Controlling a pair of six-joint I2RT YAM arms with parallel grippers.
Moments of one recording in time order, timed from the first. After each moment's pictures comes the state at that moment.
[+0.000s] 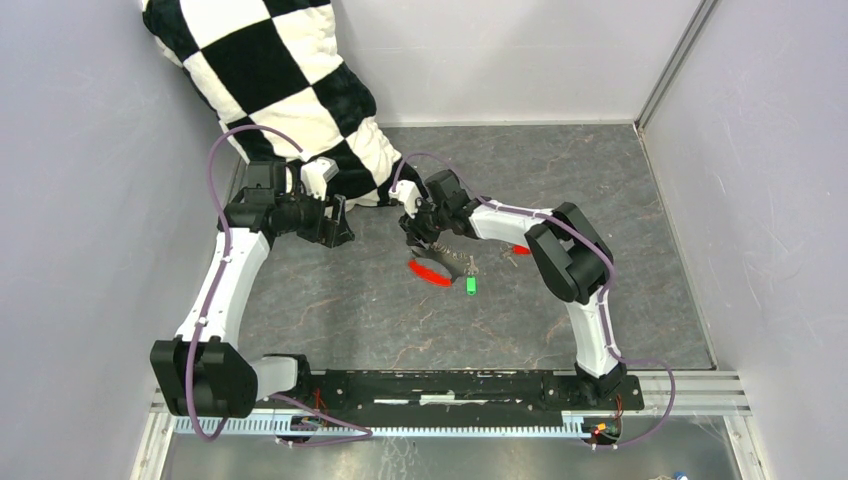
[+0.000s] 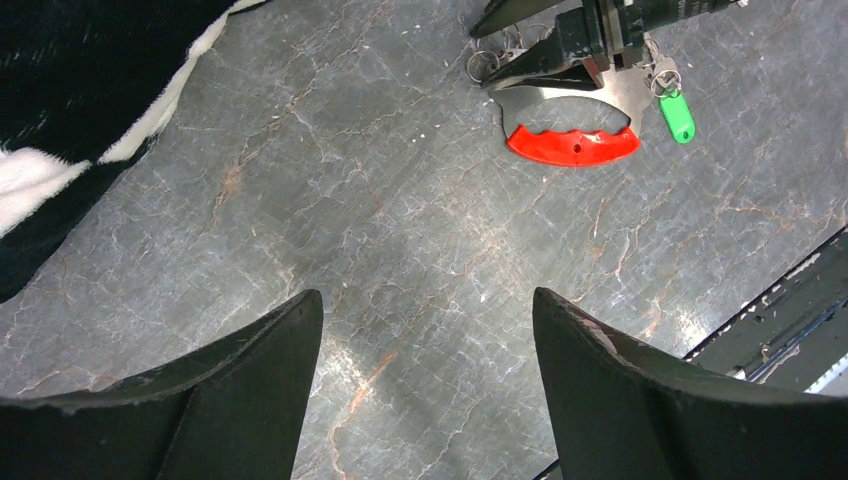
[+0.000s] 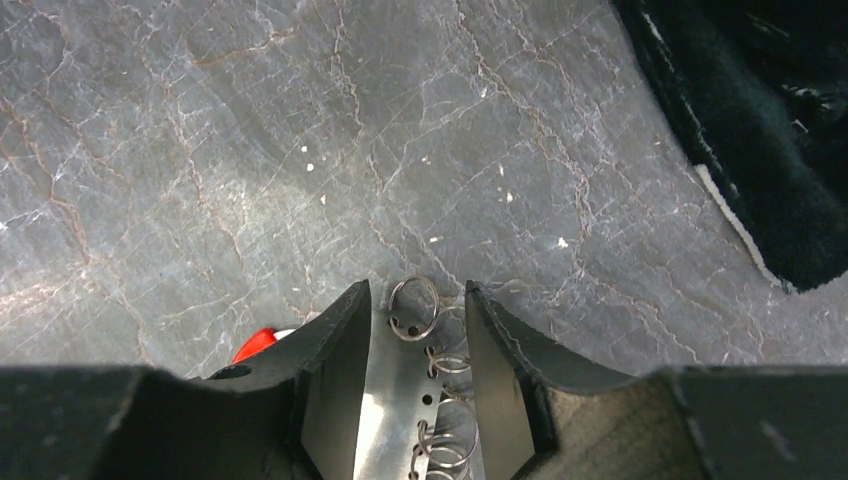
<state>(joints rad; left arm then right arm) -0.03 1.24 1.11 -0.77 0.53 0.26 0.69 2.11 1.41 -0.07 -0.42 -0.34</state>
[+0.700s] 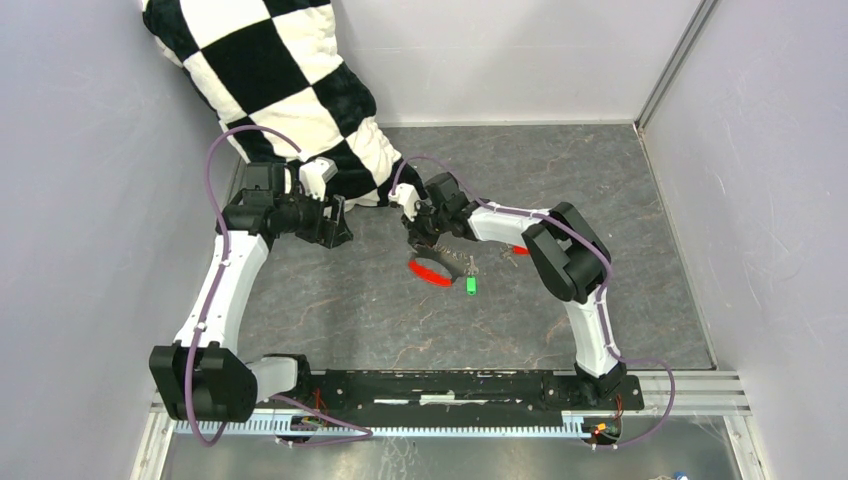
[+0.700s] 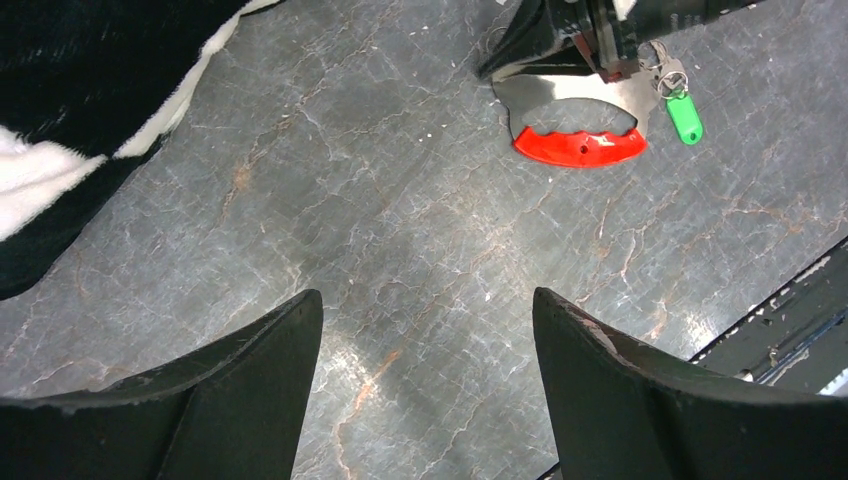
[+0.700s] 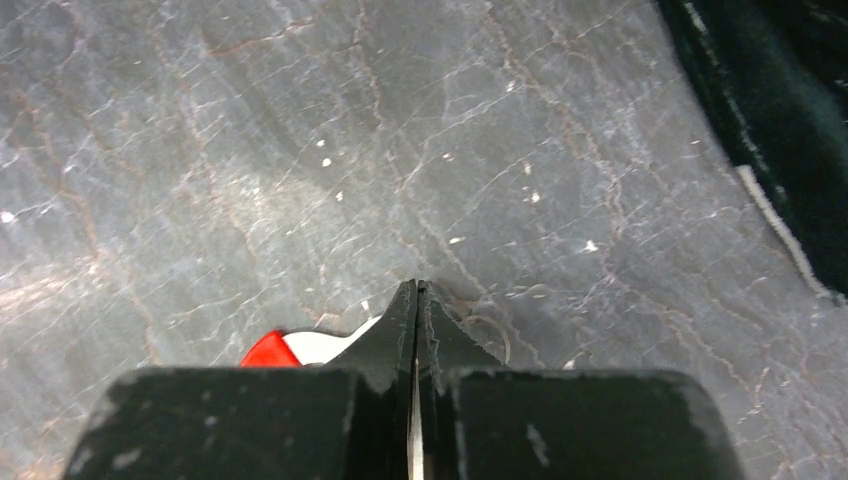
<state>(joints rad) -0.03 1.22 1.11 -0.77 0.51 0.26 0.69 2.14 1.43 -0.06 -0.43 -0.34</state>
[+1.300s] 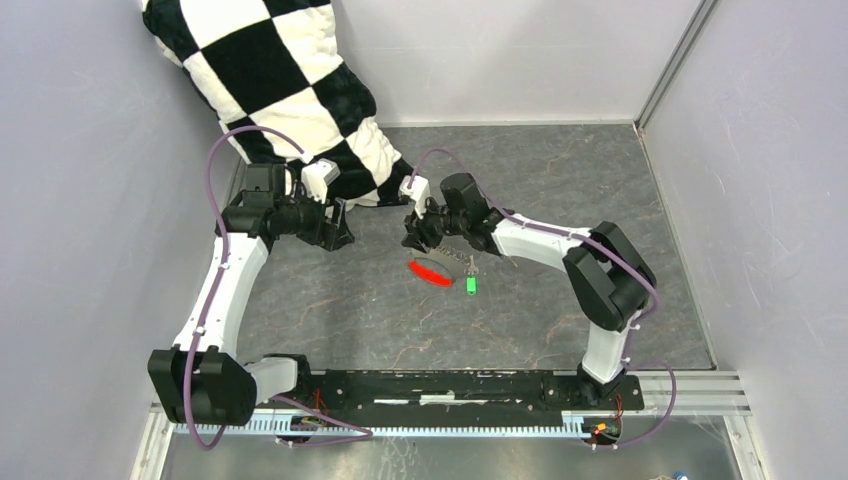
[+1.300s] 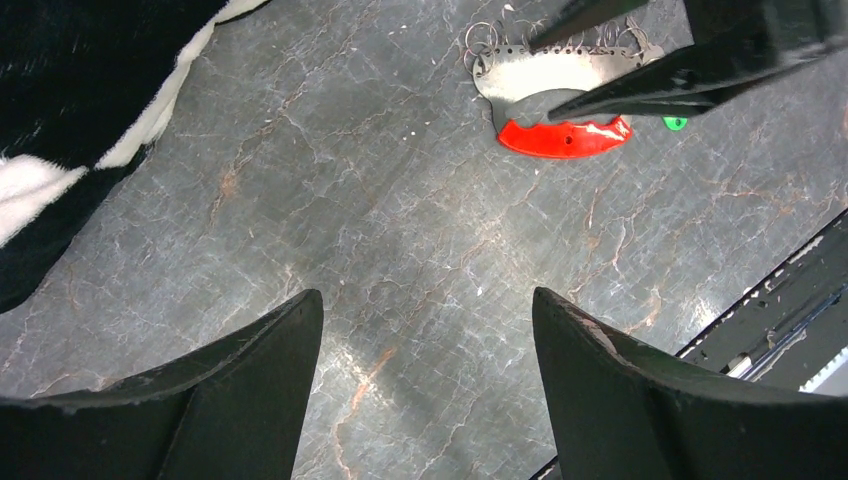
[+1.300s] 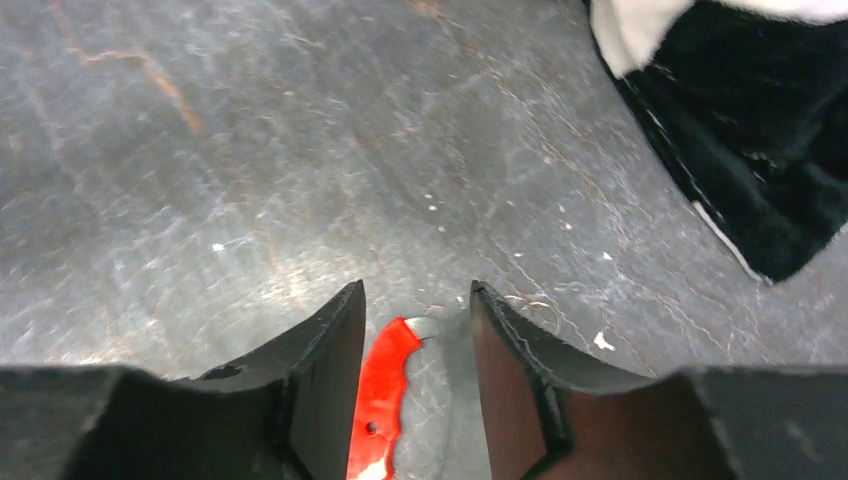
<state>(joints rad) -0.04 1.20 1.11 -0.79 0.53 0.29 0.71 1.82 1.16 0.14 -0.51 -0.19</state>
